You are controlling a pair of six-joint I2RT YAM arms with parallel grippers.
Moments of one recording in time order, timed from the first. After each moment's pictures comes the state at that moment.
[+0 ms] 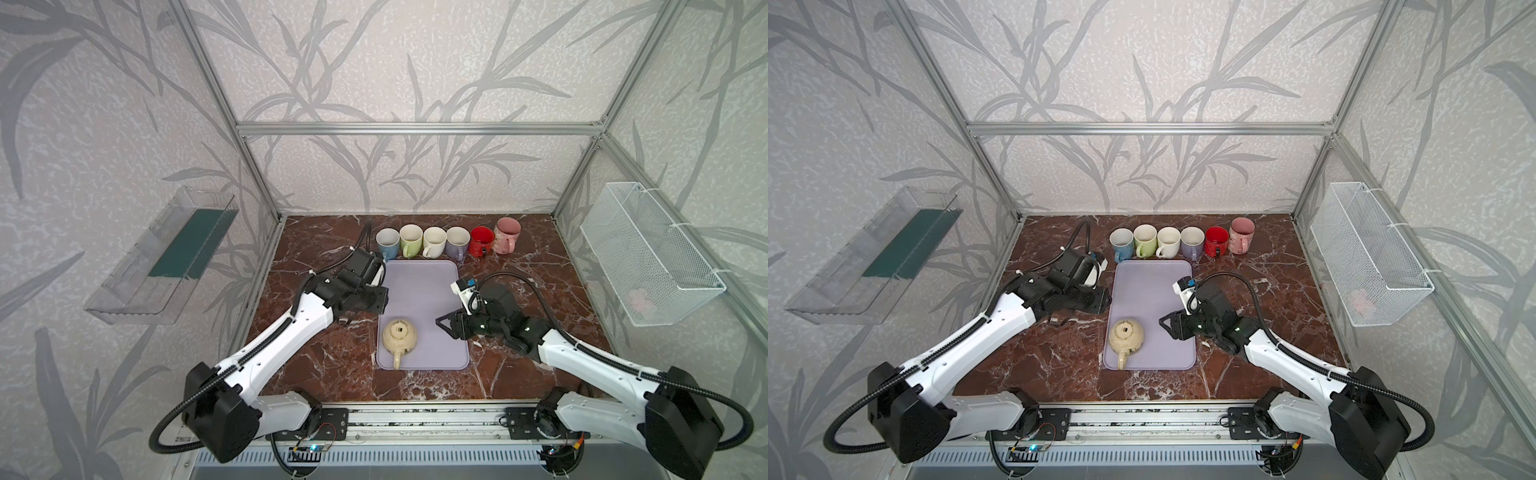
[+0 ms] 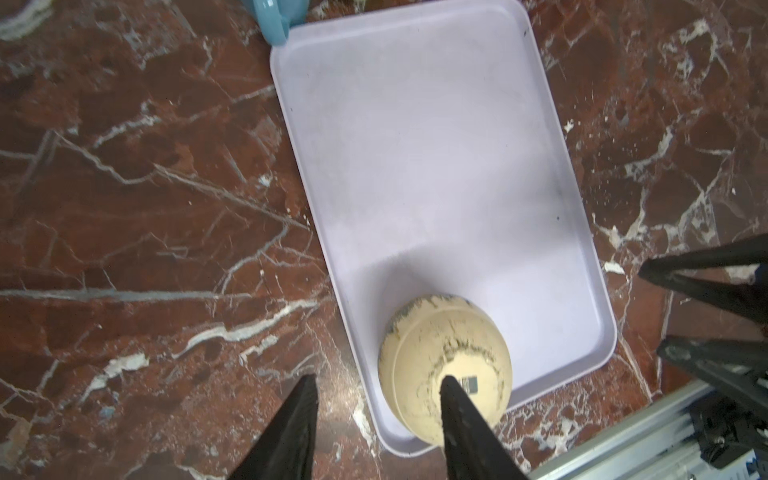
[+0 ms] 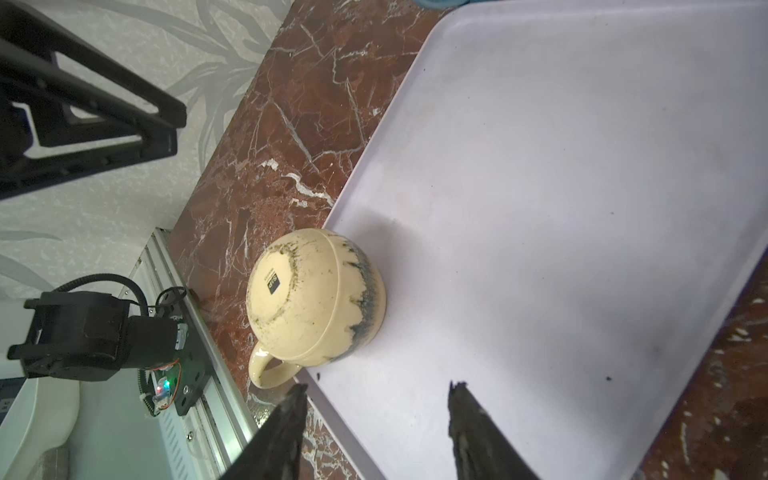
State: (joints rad) left arm -0.58 1.23 1.07 -0.86 0.01 -0.35; right arm 0.69 1.14 0.60 -0.11 -0.35 0.44
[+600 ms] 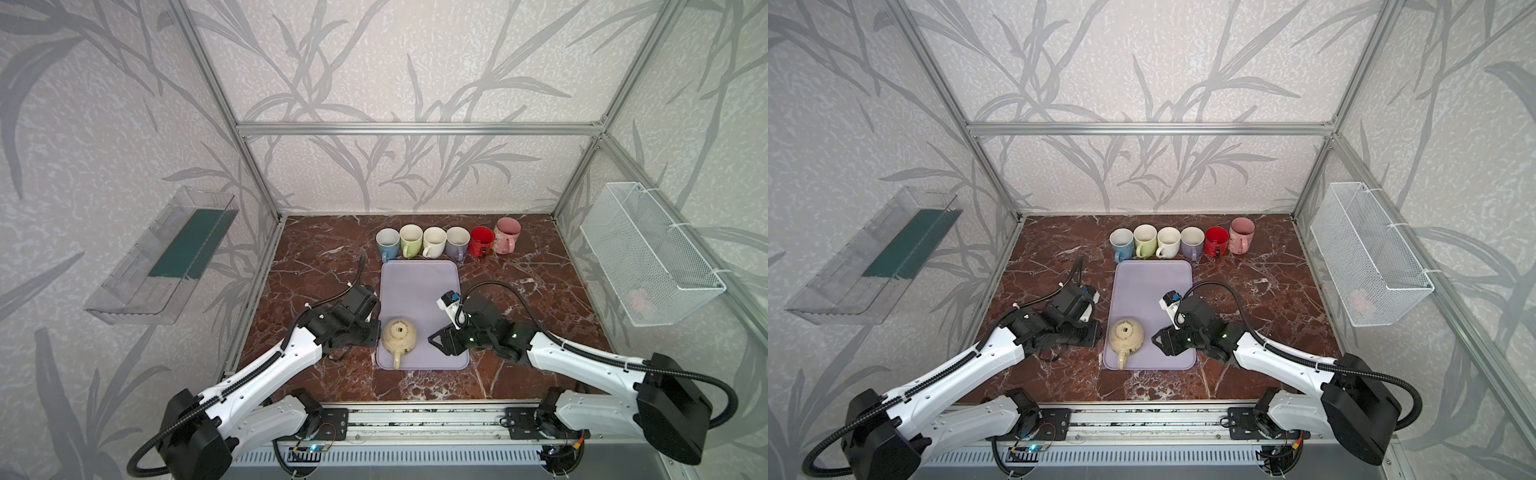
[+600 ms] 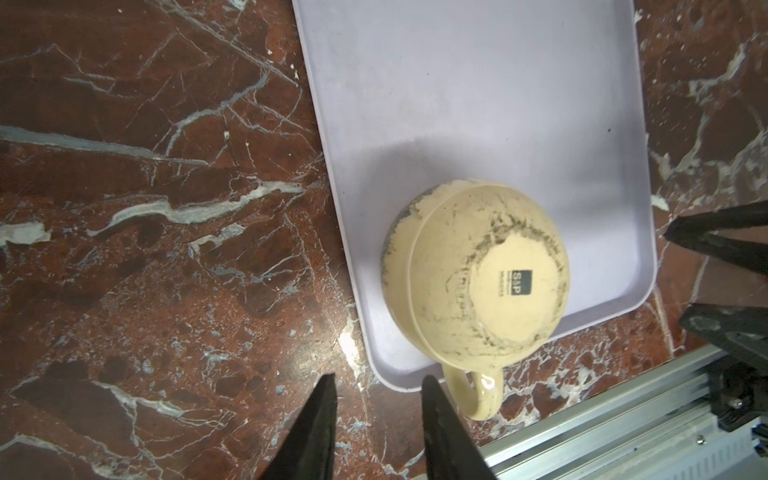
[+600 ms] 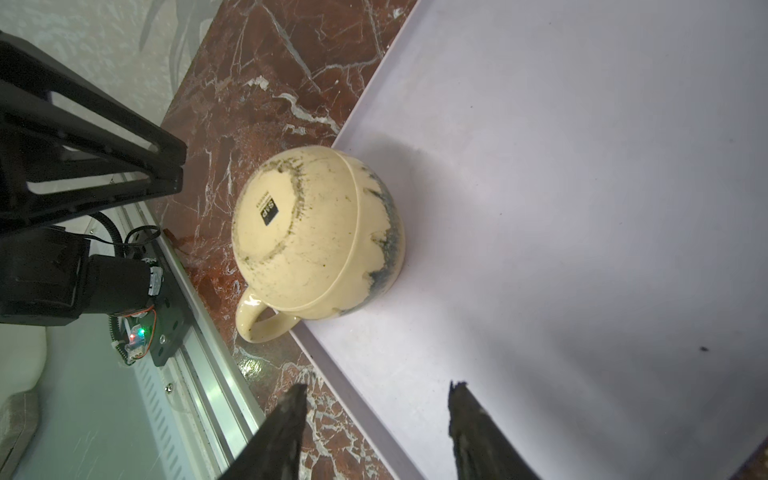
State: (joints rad) left arm -0.68 1.06 0.78 -0.81 0.01 -0.54; right arm 0.83 1.22 0.60 -0.14 -0.29 0.44
